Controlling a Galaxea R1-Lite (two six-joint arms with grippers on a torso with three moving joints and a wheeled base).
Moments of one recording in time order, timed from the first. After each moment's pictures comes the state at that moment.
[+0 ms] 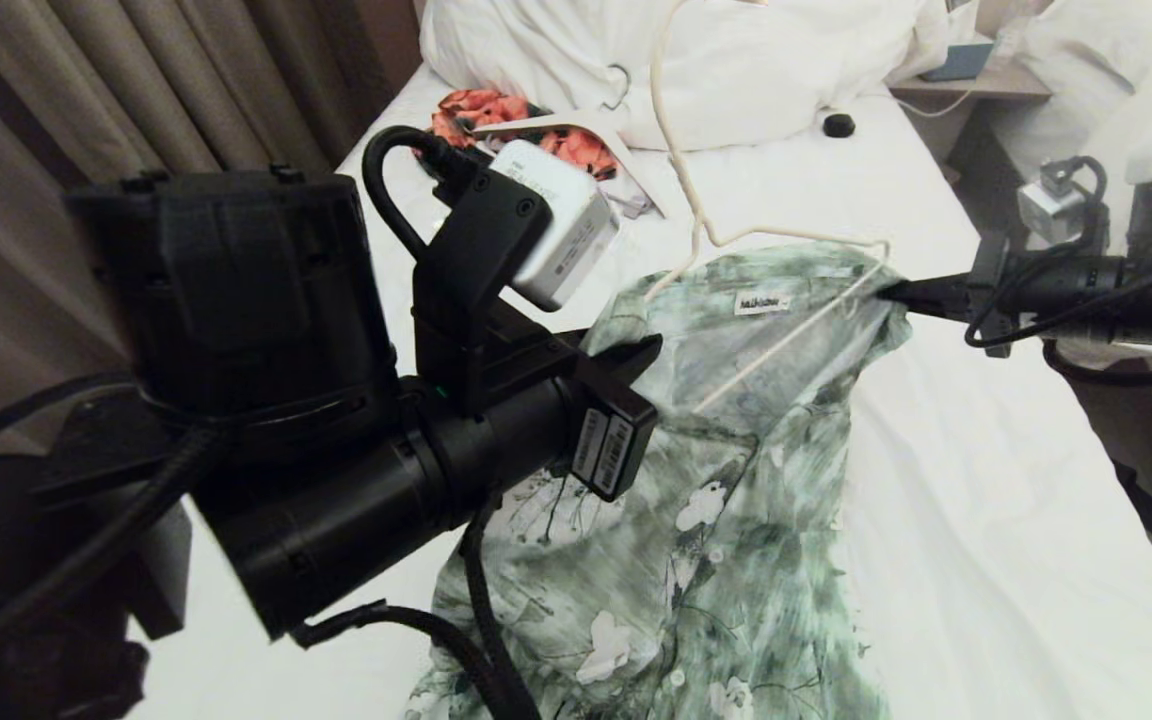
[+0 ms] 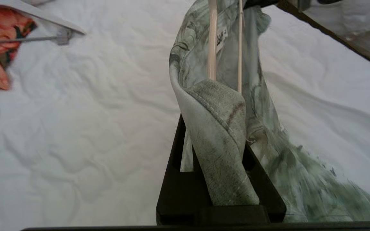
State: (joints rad) left arm -0.99 1.54 -0.95 -0.55 0.29 0.30; right arm 0.00 1.77 -1.35 -0.14 0.70 0.63
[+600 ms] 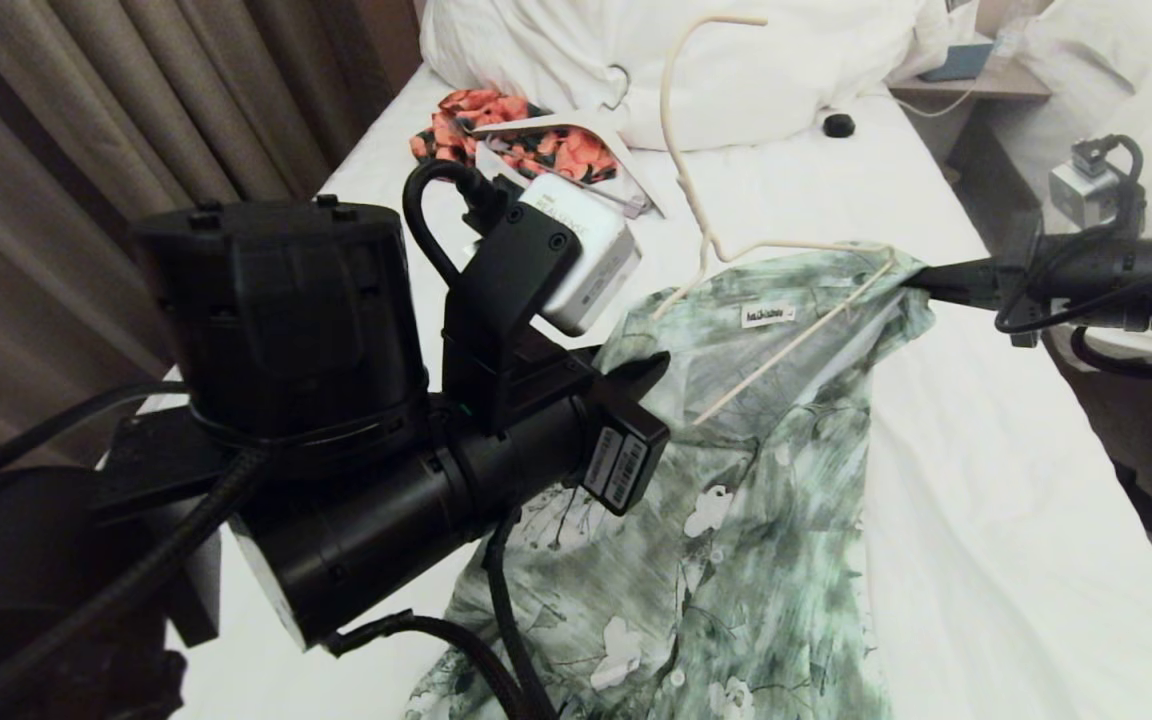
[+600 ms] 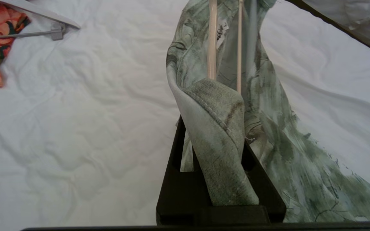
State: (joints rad) left arm -1.00 1.56 -0.94 -0.56 0.29 0.31; right arm -0.02 1.73 -1.37 -0.10 0.71 0.63
